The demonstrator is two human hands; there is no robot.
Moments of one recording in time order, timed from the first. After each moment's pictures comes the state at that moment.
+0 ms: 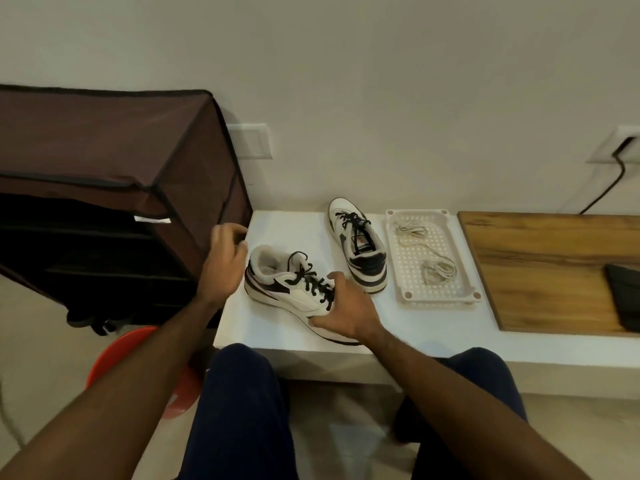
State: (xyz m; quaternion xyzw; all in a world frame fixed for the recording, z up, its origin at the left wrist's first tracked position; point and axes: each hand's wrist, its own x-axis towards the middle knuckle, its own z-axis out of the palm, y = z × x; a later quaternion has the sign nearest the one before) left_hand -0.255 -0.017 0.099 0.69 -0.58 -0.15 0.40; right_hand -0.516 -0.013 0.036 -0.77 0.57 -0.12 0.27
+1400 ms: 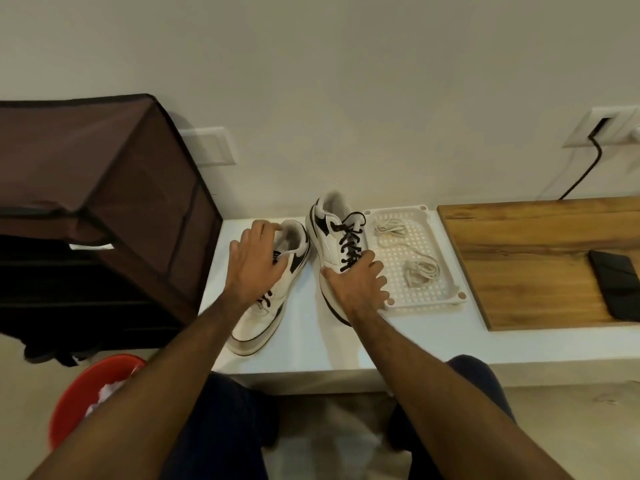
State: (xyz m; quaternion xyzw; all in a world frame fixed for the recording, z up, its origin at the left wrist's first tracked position) left_hand -0.345 -0.086 0.080 0.66 -0.72 0.01 0.20; right_hand -0.535 -0.067 0.064 -0.49 0.80 -0.22 0.28
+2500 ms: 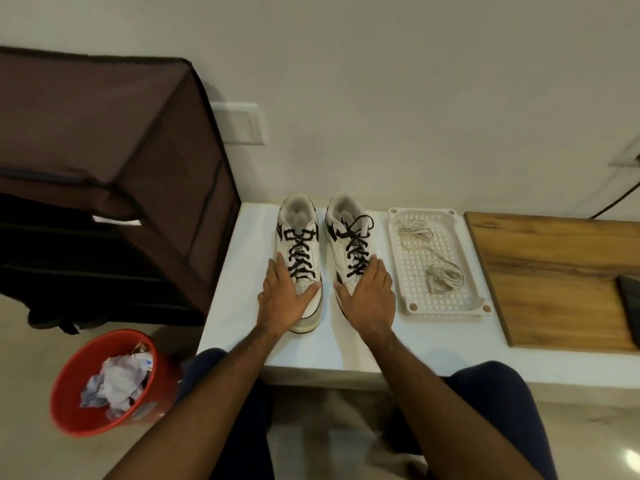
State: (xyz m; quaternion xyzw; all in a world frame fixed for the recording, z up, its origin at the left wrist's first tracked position) left_hand -0.355 -0.043 0.011 0.76 -0.53 -0.30 0.22; right_hand -0.521 -0.057 0.009 -0.65 0.73 -0.14 0.16
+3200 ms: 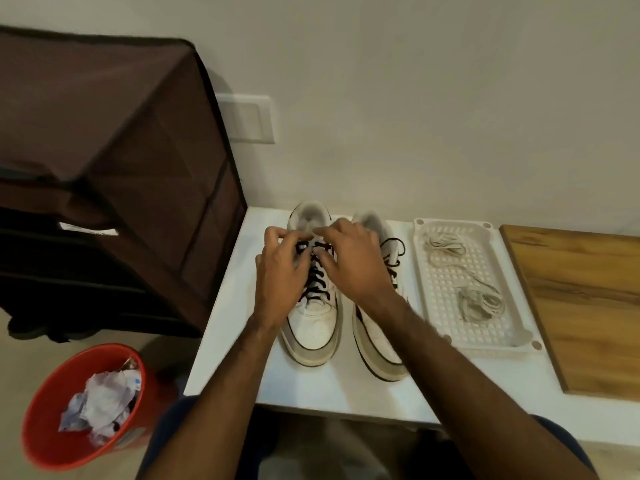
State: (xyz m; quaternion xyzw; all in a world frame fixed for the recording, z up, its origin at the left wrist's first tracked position) left_hand -0.326 -0.105 0.035 0.68 -0.60 -0.14 0.40; right_hand -0.471 -0.136 0.072 -0.83 0.49 -0.23 0.10
